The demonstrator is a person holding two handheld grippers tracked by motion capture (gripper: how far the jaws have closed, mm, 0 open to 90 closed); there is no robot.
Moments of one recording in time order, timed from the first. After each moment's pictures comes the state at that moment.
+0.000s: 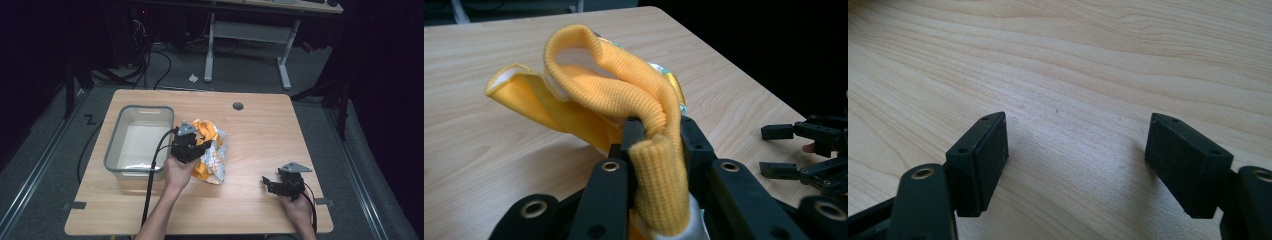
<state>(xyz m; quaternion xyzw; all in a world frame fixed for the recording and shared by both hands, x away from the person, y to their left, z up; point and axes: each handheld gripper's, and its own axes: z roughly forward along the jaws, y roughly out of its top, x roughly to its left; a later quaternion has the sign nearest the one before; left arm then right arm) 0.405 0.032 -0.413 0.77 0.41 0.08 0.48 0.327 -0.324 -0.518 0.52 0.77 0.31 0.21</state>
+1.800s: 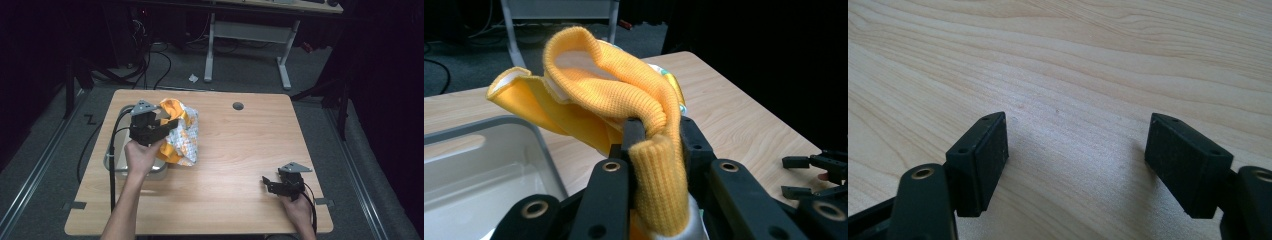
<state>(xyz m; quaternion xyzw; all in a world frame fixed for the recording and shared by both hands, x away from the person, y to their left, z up) 0.414 0.126 -0.346 0.74 0.43 0.13 0.50 0.327 -0.324 -0.518 0.52 0.77 0.31 0.21</state>
